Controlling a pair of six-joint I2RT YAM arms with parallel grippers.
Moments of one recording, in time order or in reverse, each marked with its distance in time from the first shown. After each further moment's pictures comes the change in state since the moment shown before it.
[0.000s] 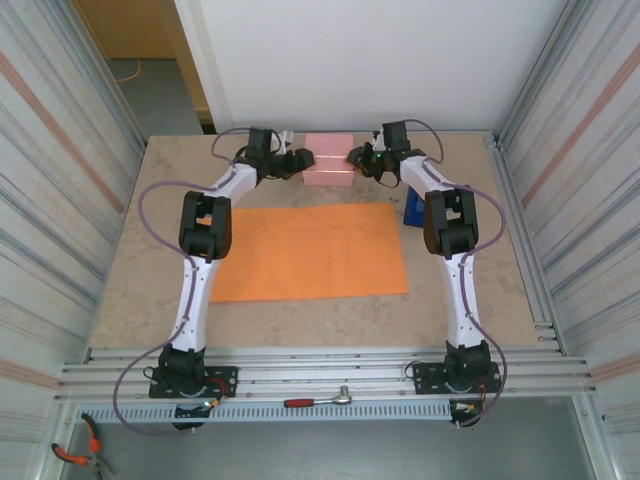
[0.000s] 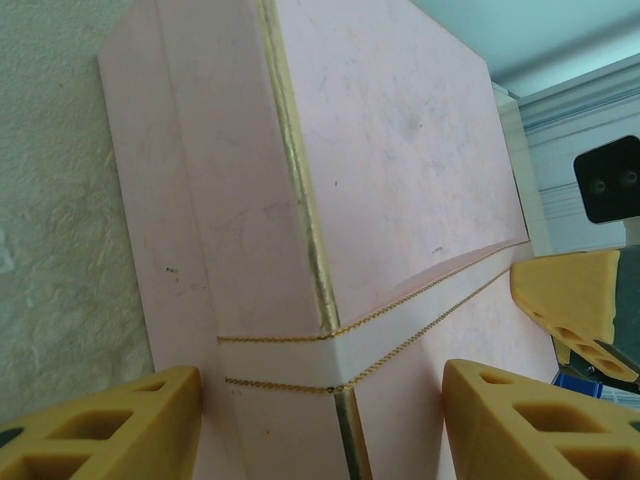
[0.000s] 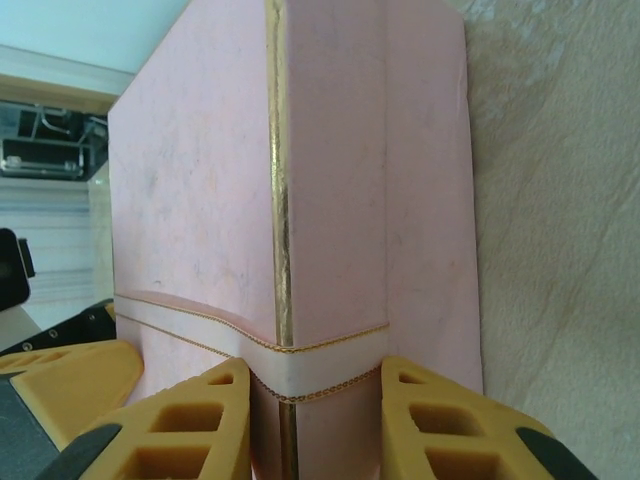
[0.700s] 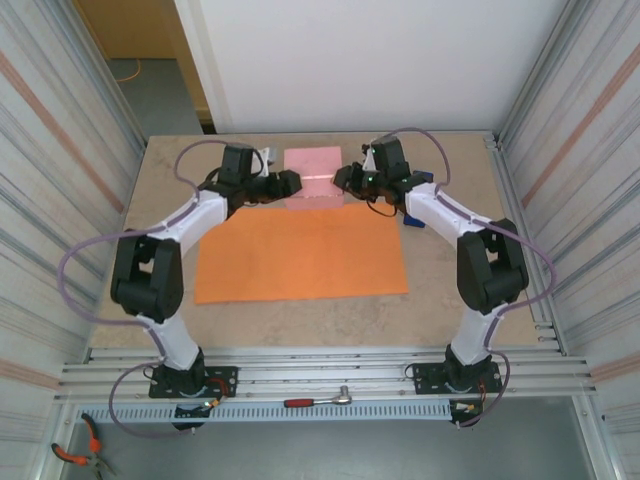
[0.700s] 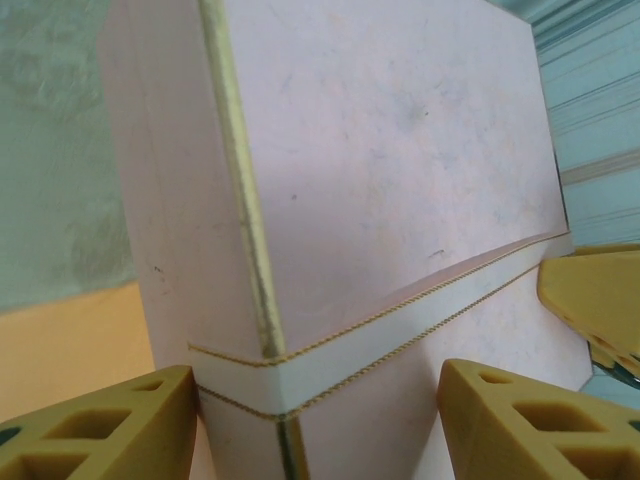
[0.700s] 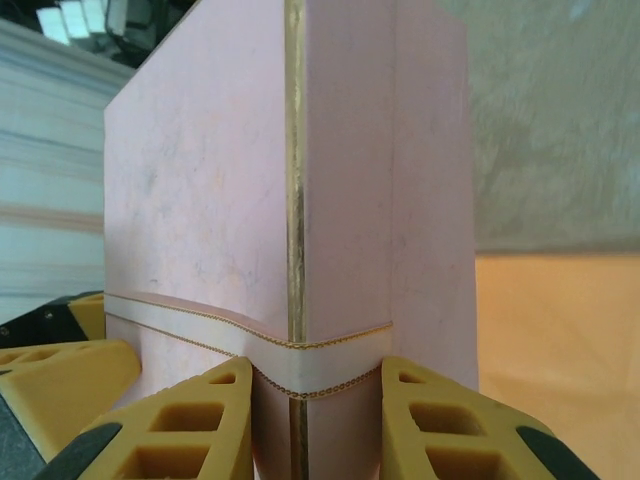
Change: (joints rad) left arm -0.077 -0.848 -0.871 0.004 -0.181 0.040; right arm 0.212 -0.707 -0.721 0.103 0.182 0.002
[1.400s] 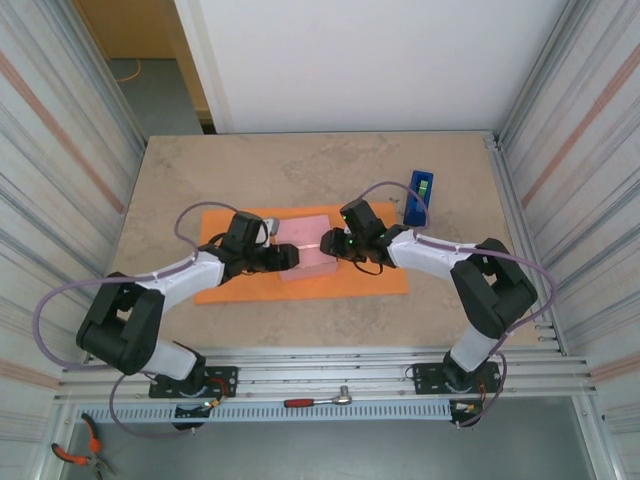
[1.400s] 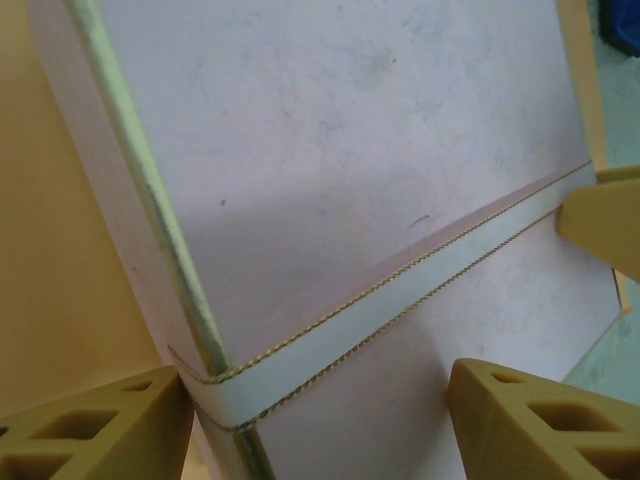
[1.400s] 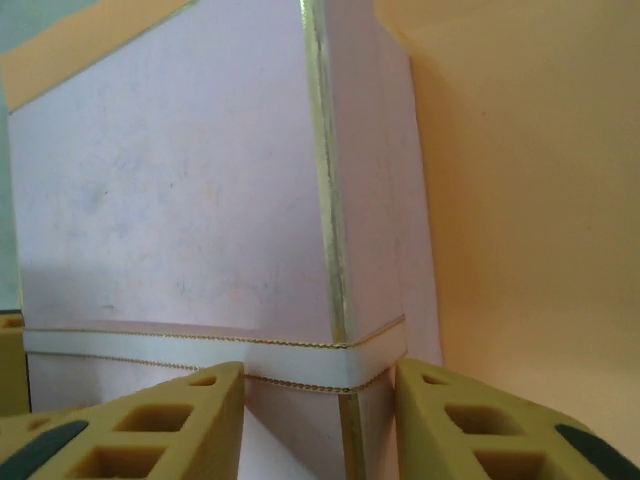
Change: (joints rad) left arm -0.153 -0.285 -0.552 0.068 -0.154 0.009; right arm 0.251 -0.114 -0.377 0.048 0.226 0.049
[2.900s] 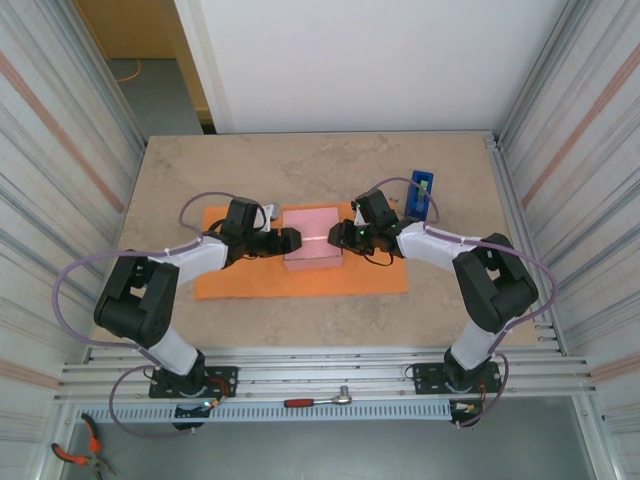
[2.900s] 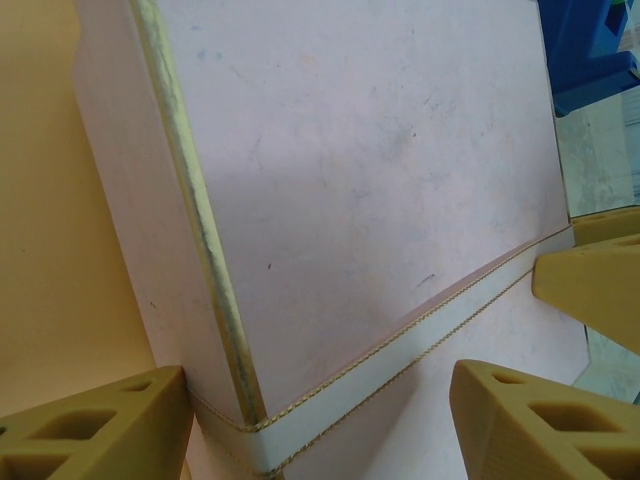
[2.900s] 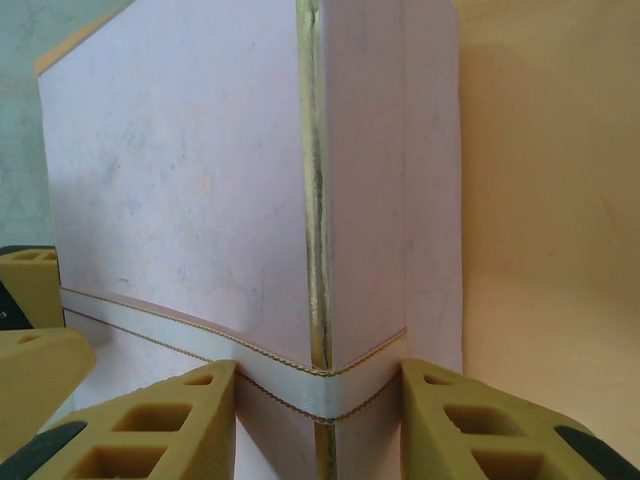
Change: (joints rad) left arm 0.088 0.150 0.102 0.092 0.153 0.004; right arm -0.117 0.014 0.013 -0.004 -0.162 -0.044
